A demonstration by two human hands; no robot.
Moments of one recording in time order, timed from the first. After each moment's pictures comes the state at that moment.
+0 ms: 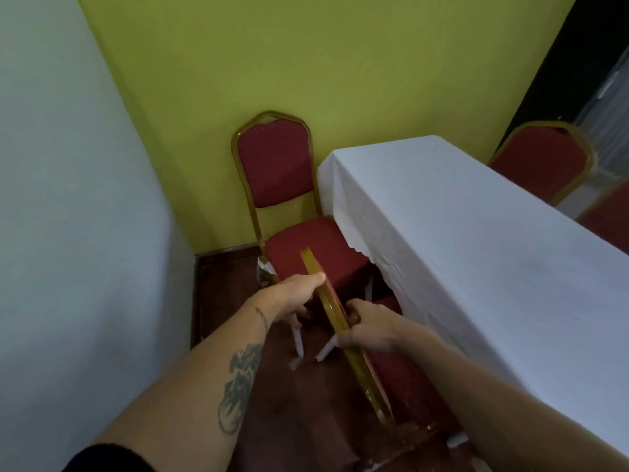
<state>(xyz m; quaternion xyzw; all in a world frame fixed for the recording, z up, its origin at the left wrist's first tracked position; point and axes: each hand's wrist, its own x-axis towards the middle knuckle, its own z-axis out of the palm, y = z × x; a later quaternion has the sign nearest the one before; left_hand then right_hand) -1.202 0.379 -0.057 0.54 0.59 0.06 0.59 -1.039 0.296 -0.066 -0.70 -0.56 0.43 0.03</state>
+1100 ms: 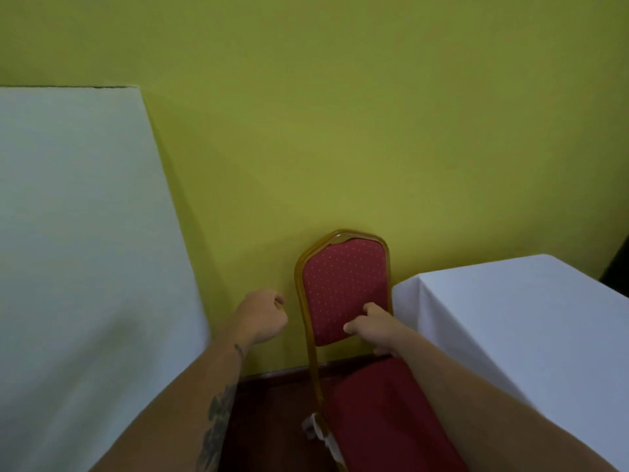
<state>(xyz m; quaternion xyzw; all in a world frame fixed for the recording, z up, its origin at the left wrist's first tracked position) -1.368 0.849 0.006 0.70 0.65 0.15 0.25 -1.136 0.815 -0.018 -0.70 -0.49 0.46 0.24</state>
